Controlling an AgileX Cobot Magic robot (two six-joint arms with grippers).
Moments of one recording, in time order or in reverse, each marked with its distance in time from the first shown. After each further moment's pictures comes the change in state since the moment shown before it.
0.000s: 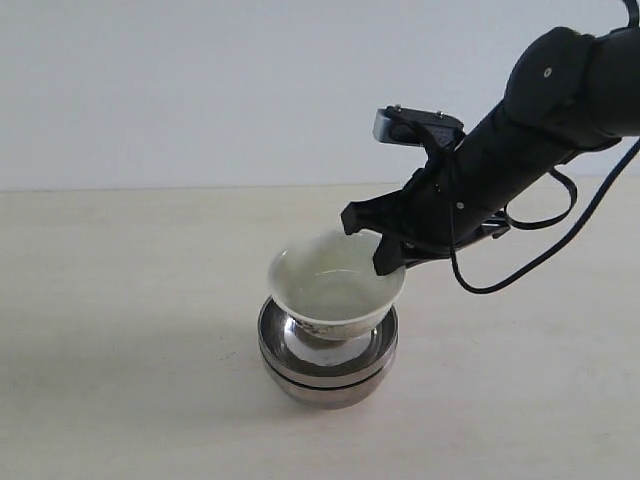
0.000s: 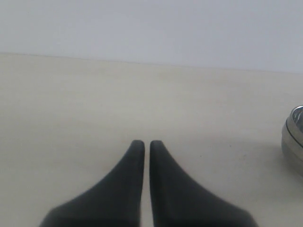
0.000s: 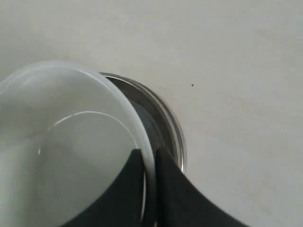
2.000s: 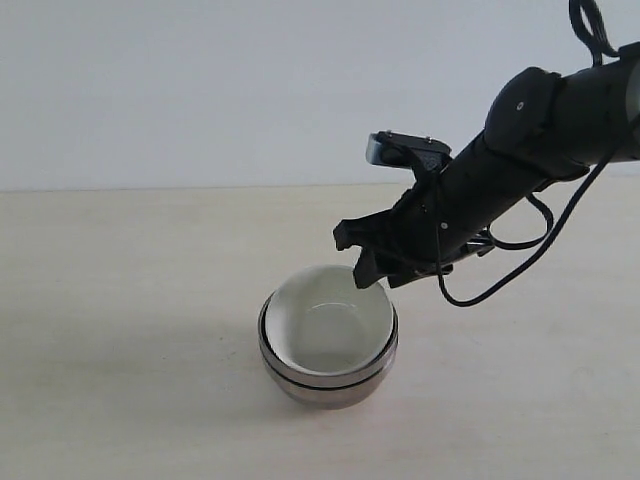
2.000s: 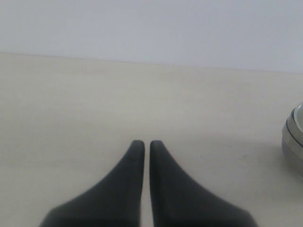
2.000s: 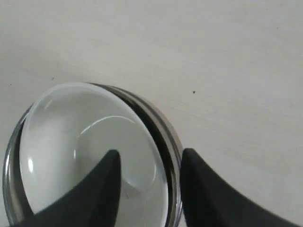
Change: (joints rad) left arm 0.000 0.000 0.000 0.000 0.000 0.000; right arm 0.000 0.075 0.002 0.066 -0.056 -0.053
